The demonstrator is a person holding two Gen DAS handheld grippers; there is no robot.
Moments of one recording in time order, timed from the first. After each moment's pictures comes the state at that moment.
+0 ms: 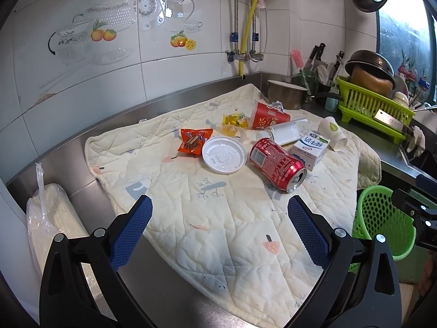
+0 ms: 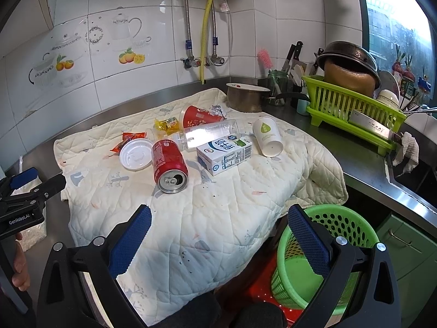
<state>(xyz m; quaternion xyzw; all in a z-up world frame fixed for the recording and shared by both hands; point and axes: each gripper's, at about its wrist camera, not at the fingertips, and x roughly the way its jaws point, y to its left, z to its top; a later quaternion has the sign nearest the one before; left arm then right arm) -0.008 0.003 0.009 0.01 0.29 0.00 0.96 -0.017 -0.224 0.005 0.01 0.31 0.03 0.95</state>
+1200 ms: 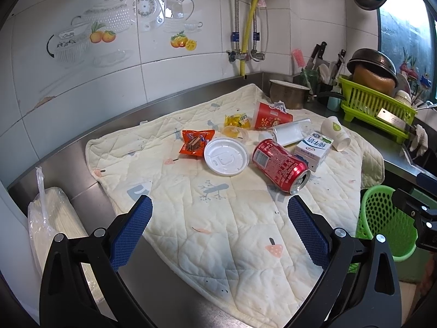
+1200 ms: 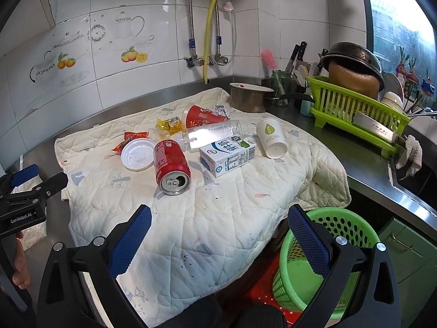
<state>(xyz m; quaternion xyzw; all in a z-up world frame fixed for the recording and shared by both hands) 0.002 0.005 0.009 0.01 0.29 0.00 0.96 -0.009 -0.219 0.005 0.00 0.31 0.03 0.95</state>
